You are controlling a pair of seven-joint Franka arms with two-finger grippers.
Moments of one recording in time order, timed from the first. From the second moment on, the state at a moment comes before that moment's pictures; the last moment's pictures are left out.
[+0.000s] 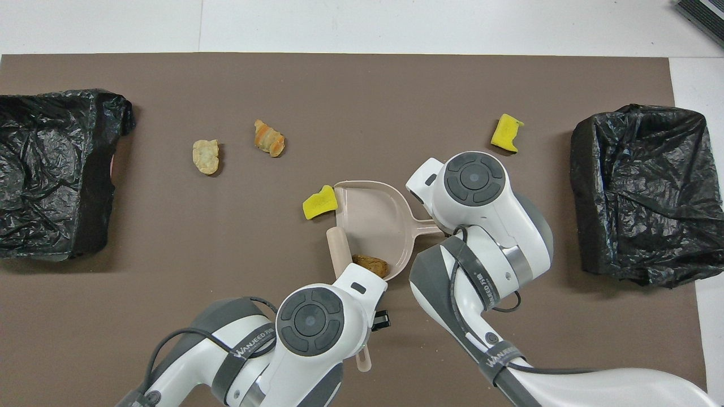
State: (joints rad) left arm -0.74 -0.05 -0.05 -2.14 -0.23 2.06 -0.77; right arm 0.31 0.23 0.12 -1.92 -0.16 2.02 -1.07
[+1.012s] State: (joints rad) left arm -0.25 0.20 -0.04 -1.87 -0.02 2.05 0.01; right arm 0.31 0.23 0.12 -1.92 -0.16 2.02 -1.07
